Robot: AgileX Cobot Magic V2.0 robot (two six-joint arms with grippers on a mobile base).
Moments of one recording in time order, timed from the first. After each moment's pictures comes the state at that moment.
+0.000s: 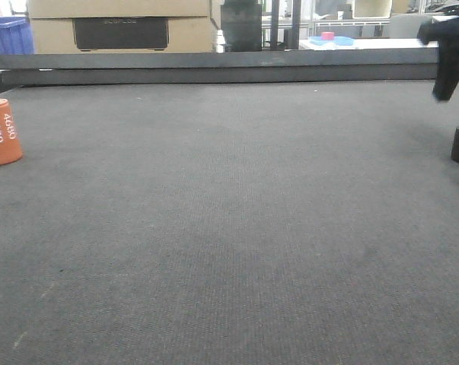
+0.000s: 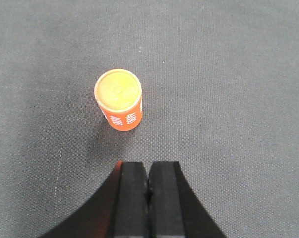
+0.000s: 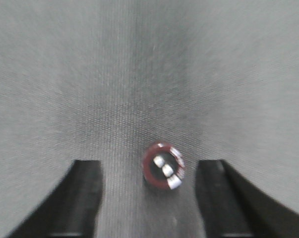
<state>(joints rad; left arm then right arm) -0.13 1.48 -1.32 0.06 0.80 -0.07 0.03 1.93 -1.64 0.06 0.98 -0.07</state>
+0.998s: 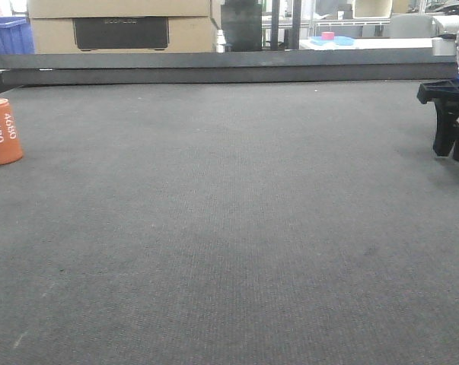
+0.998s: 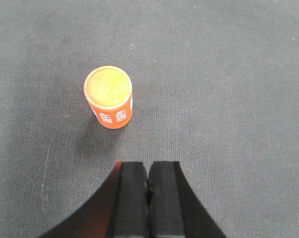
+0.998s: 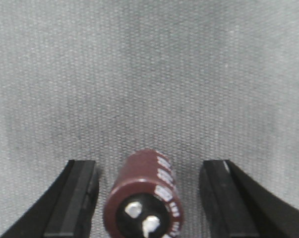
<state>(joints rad) -0.13 1.48 -1.32 0.01 0.80 -0.08 -0.03 2.06 -1.65 0.12 0.97 -0.06</state>
